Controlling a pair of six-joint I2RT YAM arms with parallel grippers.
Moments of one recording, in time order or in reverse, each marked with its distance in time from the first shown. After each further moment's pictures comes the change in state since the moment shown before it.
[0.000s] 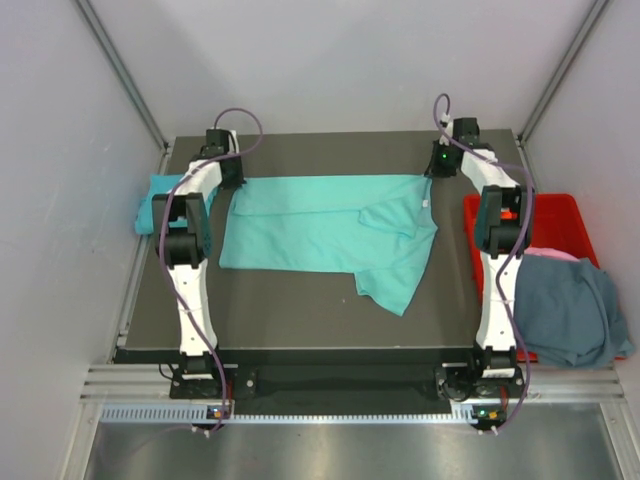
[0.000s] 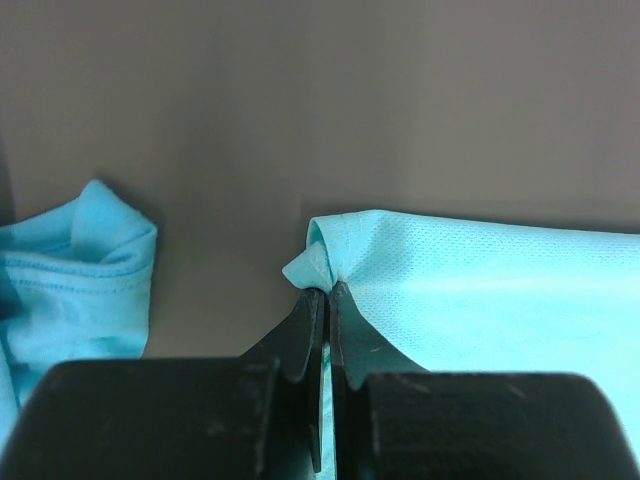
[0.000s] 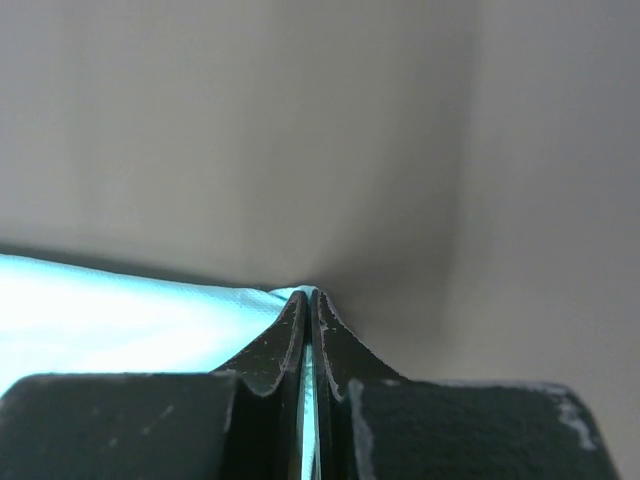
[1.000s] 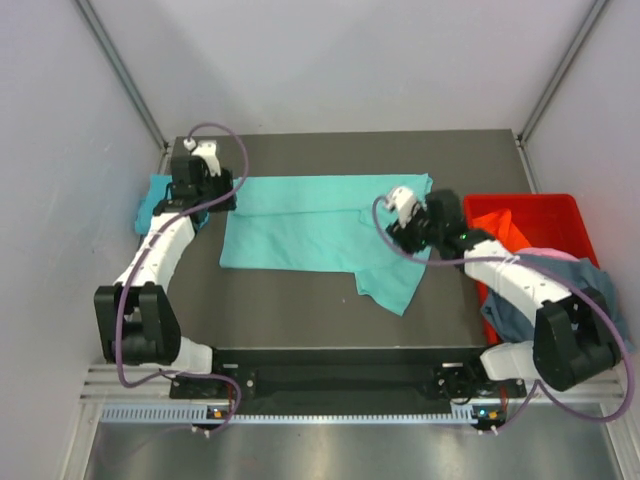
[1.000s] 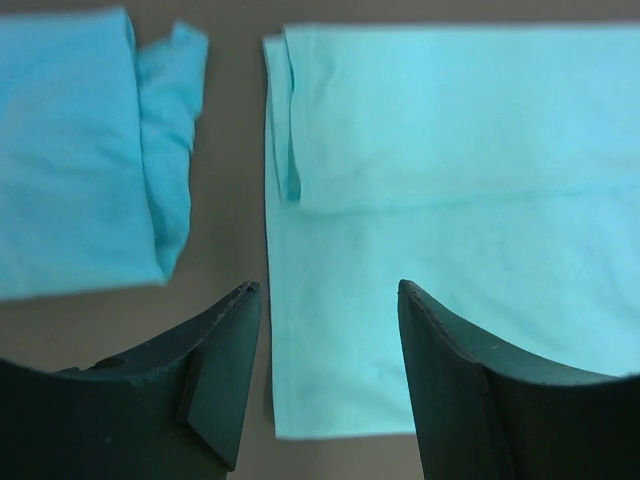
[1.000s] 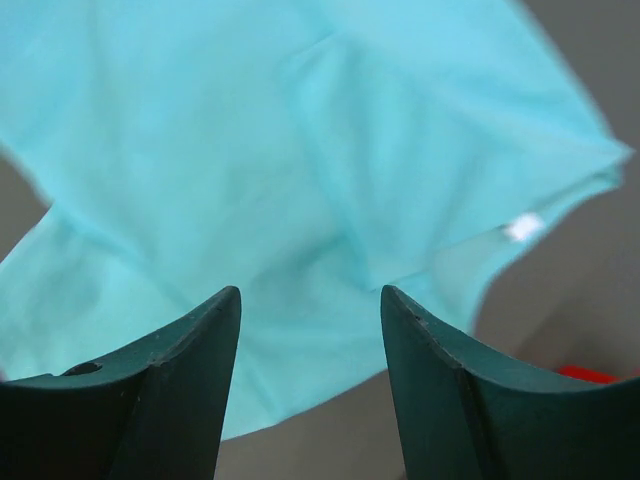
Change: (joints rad) left arm -0.010 -0.866 -0.710 0.155 0.053 0.053; right arm 0.344 -1.107 -1.173 0.303 0.054 -0.563
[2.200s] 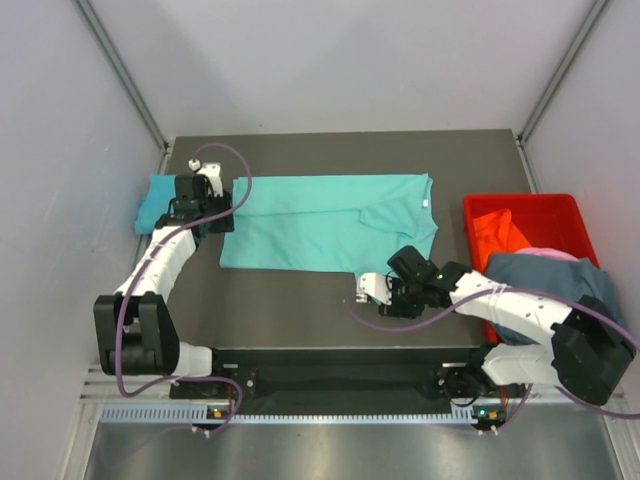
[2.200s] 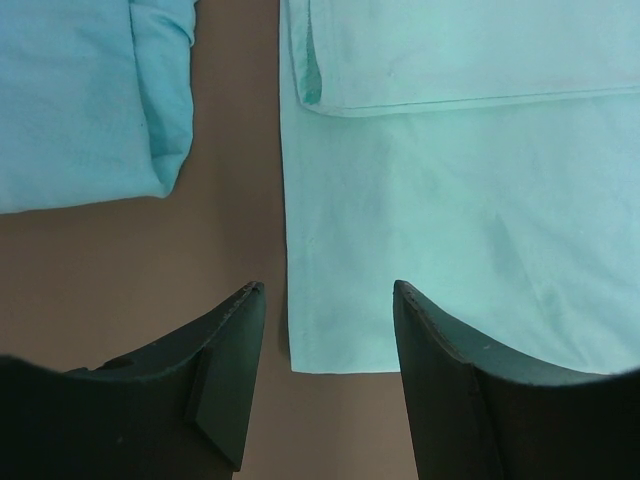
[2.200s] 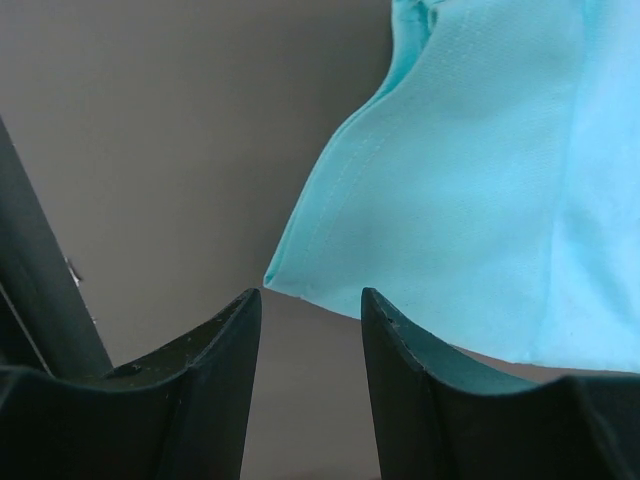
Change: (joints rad) left arm 0.000 -0.079 -0.182 -0.064 -0.046 0.053; right arm 0.443 -0.114 -0.225 -0.400 0.107 -0.284
